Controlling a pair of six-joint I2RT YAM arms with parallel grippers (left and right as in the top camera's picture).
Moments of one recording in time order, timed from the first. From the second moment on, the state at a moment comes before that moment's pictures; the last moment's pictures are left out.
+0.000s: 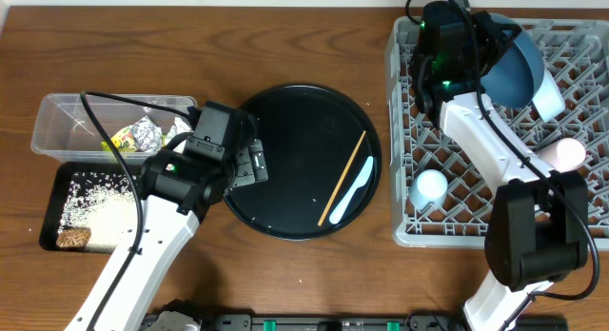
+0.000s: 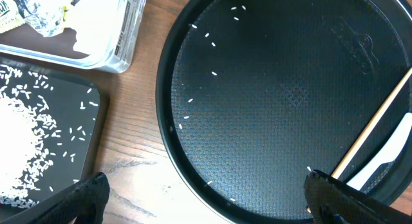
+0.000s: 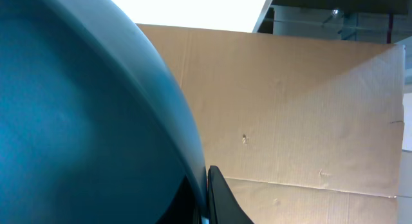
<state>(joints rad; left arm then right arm) -0.36 1.25 1.14 -1.02 -0.17 -0.54 0.24 1.89 1.41 0.19 1.30 -1.31</state>
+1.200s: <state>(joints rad) -0.36 1.25 1.14 -1.02 -0.17 -0.54 0.34 1.89 1.40 0.41 1.55 -1.22</state>
